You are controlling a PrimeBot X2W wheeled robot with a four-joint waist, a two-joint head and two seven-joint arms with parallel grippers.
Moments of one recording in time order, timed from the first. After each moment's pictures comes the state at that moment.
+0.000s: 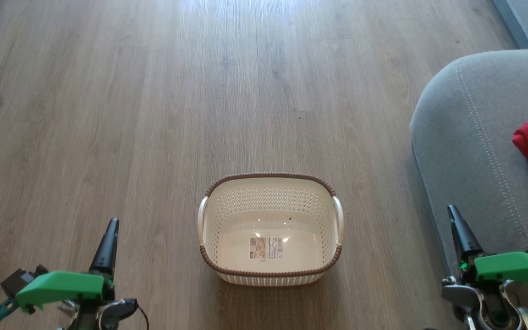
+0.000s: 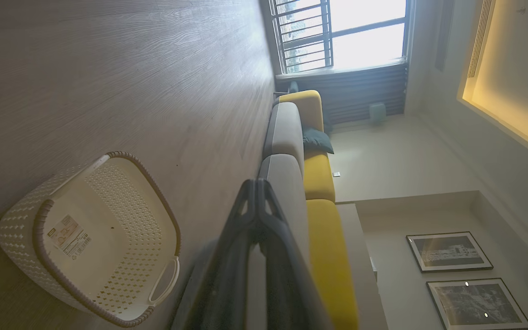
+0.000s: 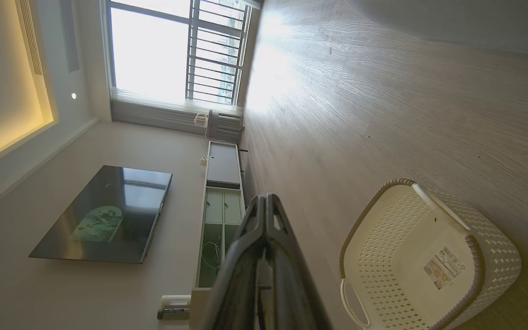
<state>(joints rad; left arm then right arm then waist) -0.05 0.04 0.08 0.31 -1.41 -0.13 0.06 -0.05 -0.05 -0.11 0.32 1.41 0.13 0.06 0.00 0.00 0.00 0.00</state>
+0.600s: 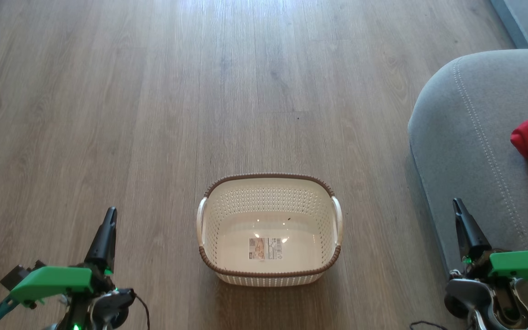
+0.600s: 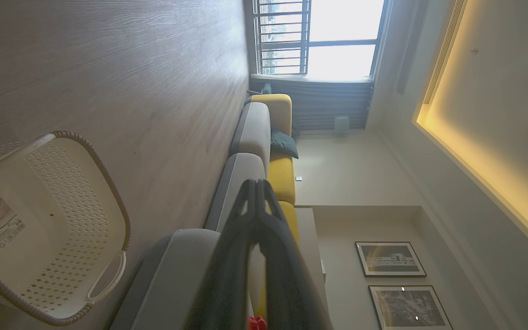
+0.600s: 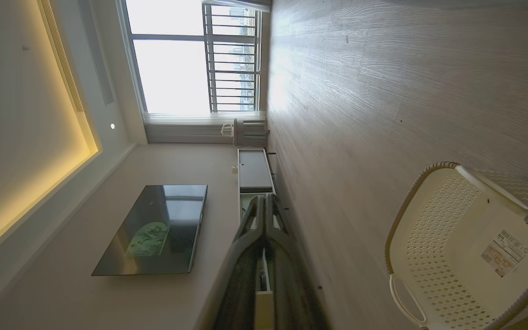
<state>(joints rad) -0.06 0.04 0.08 0.28 -1.60 -0.13 0.11 -0.05 -0.05 -0.13 0.28 1.60 0.13 0.11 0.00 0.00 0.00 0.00</state>
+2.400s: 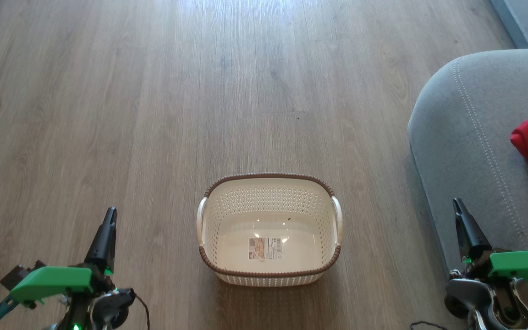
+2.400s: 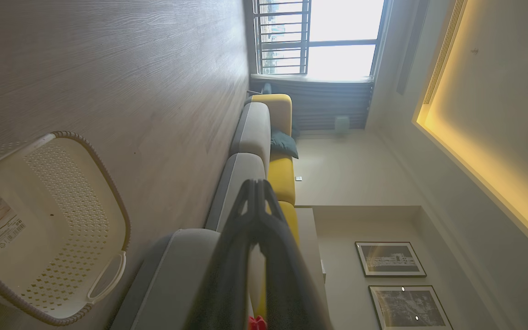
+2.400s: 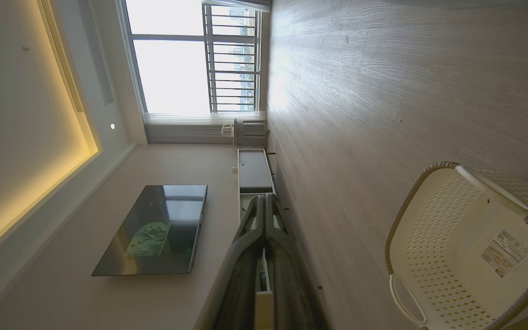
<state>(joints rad) -0.06 0.04 0.08 0.28 -1.60 -0.13 0.11 -0.05 -0.05 -0.13 0.28 1.60 0.13 0.11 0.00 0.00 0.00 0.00</state>
